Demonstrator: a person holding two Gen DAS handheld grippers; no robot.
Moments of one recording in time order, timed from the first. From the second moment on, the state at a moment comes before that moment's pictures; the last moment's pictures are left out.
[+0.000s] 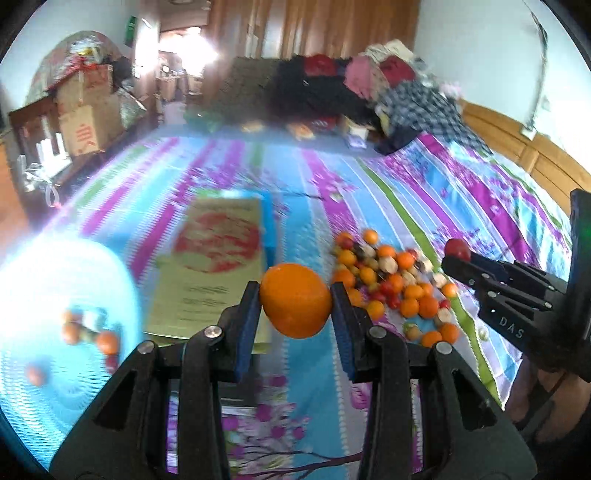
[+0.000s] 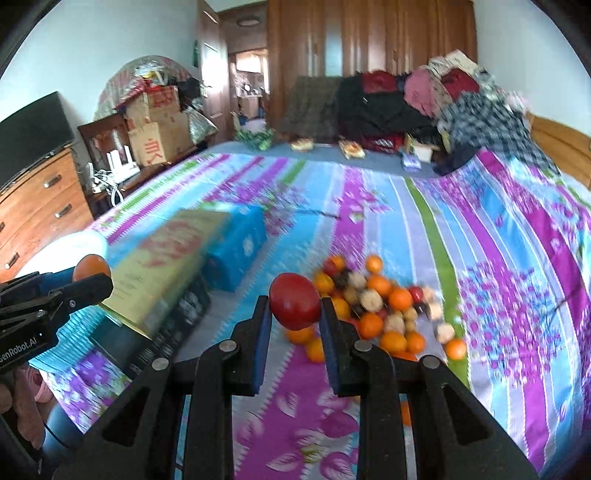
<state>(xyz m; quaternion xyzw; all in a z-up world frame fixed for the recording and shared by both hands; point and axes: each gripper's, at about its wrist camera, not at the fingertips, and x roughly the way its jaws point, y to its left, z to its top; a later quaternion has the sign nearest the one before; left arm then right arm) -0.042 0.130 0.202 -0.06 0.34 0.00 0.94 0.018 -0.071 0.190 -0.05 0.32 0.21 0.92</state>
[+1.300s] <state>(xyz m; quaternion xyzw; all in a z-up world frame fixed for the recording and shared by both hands) -0.147 0.372 0.170 -0.25 0.41 0.21 0.85 -0.047 0.277 0.188 -0.19 0.44 0.44 0.76</state>
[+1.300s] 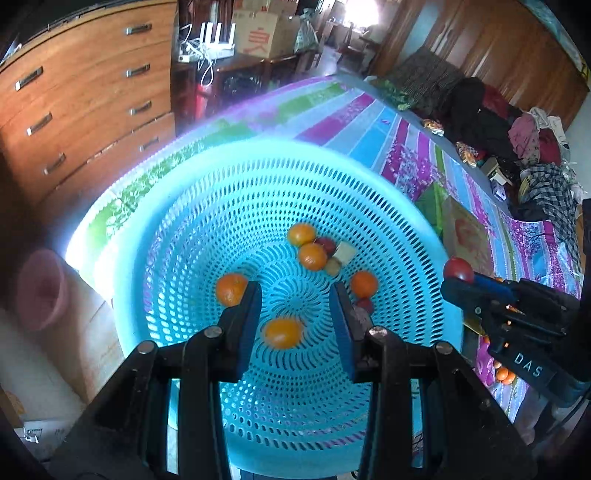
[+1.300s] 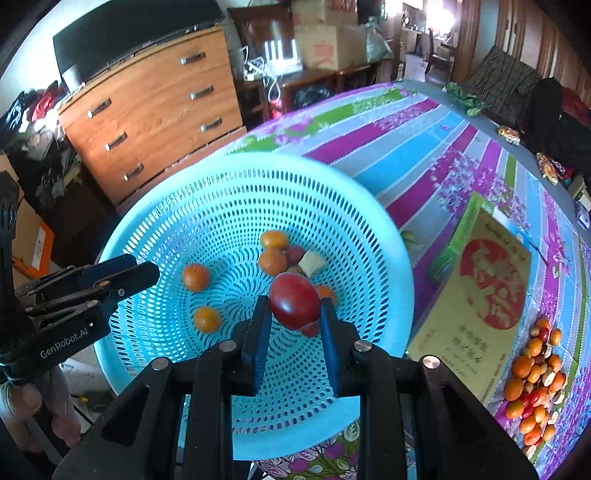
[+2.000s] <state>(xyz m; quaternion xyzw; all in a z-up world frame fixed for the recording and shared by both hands) -0.149 0.388 0.155 -0.27 0.42 0.21 0.84 -0.047 0.286 0.170 -0.19 0.46 0.44 0.75</state>
